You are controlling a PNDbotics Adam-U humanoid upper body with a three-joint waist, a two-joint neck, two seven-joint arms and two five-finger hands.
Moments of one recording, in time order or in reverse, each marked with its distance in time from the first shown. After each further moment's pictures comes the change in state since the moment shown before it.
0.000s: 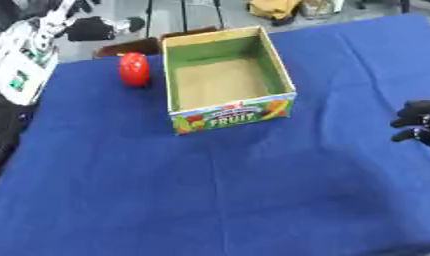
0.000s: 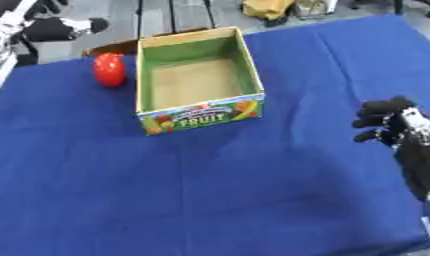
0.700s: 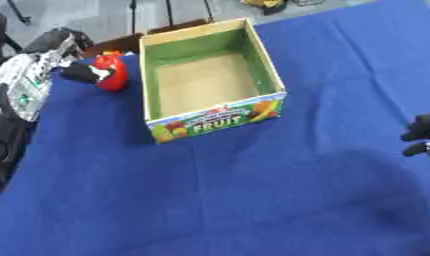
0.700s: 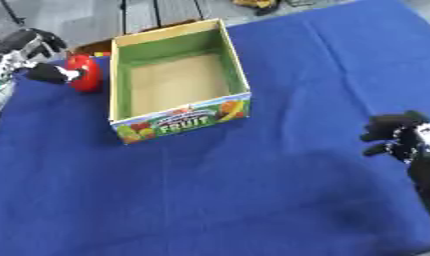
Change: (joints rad) left arm -0.058 0.001 0.120 0.263 -0.238 -0.137 -0.034; right arm -0.025 -0.004 -0.002 -0.024 0.015 -0.001 -0.002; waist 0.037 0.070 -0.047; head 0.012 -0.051
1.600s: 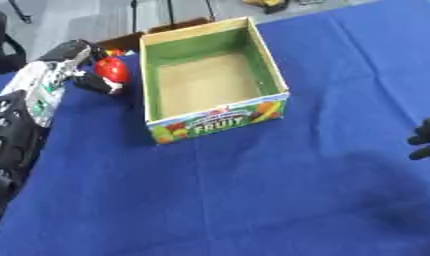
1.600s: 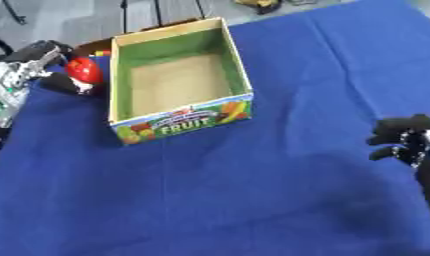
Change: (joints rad) left arm 0.006 -0.036 0.010 0.003 -0.039 -0.025 -0.046; right arm -0.009 0.000 0.000 -0.001 0.000 -0.004 0.005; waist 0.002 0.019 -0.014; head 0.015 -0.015
